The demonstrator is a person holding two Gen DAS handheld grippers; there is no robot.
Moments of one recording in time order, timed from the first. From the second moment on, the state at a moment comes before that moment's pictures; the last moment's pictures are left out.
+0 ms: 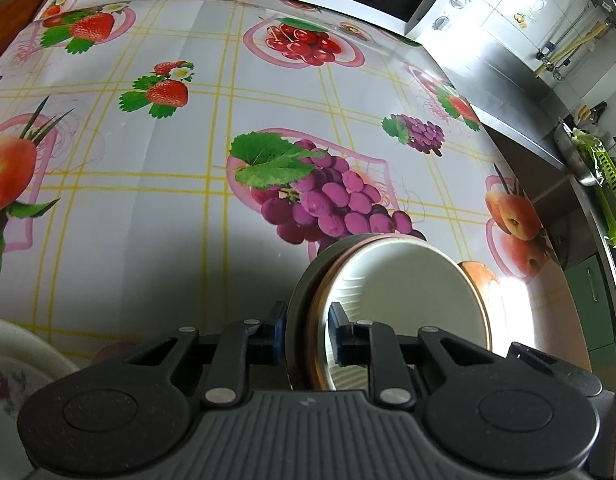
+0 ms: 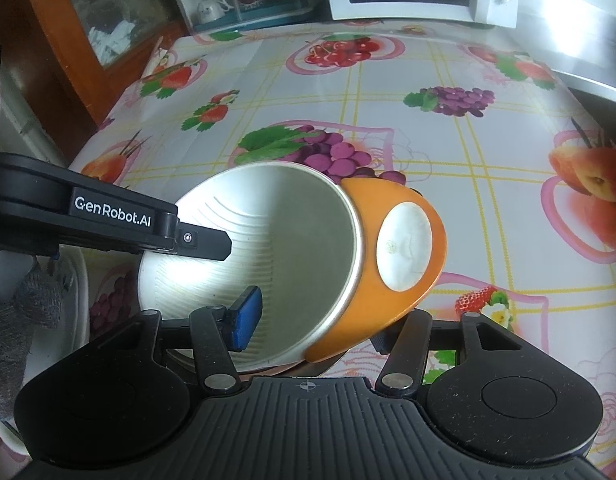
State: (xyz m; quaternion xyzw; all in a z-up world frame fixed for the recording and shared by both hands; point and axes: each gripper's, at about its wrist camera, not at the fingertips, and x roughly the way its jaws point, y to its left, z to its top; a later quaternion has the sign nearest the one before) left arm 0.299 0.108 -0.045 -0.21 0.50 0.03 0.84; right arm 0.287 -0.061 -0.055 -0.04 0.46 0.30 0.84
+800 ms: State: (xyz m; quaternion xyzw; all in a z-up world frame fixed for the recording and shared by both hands) left arm 0.228 0.100 -0.015 -0.22 0.47 0.06 0.85; right arm 0.231 -0.057 -0.029 -0.08 0.44 0.33 0.83
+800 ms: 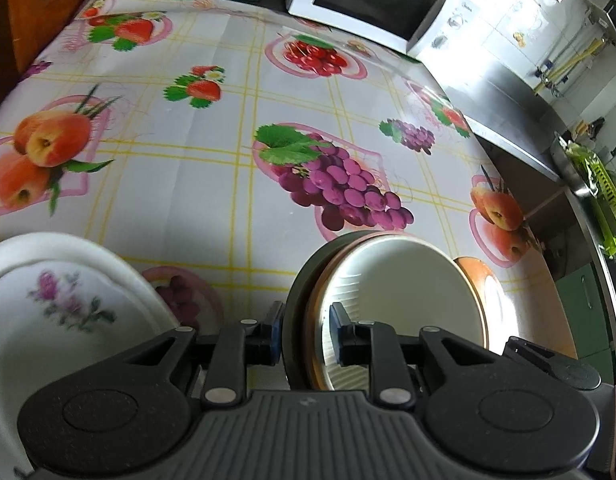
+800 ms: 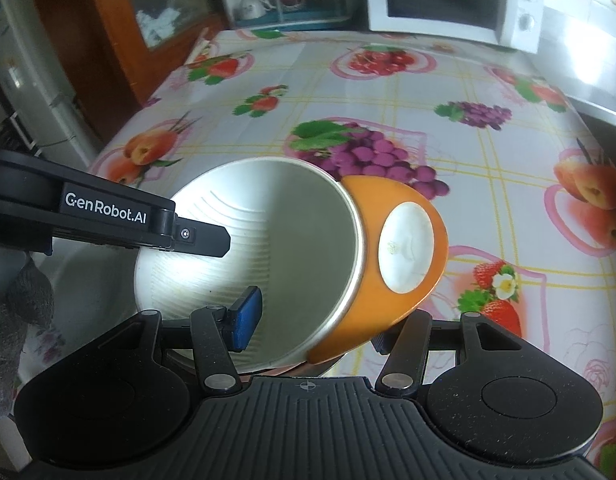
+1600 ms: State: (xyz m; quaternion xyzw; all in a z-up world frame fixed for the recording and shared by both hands) left arm 0.112 0.181 0.028 -0.26 0.41 0.16 0.86; right arm 0.164 0.043 -0.003 -0.13 0.41 0.44 0.79
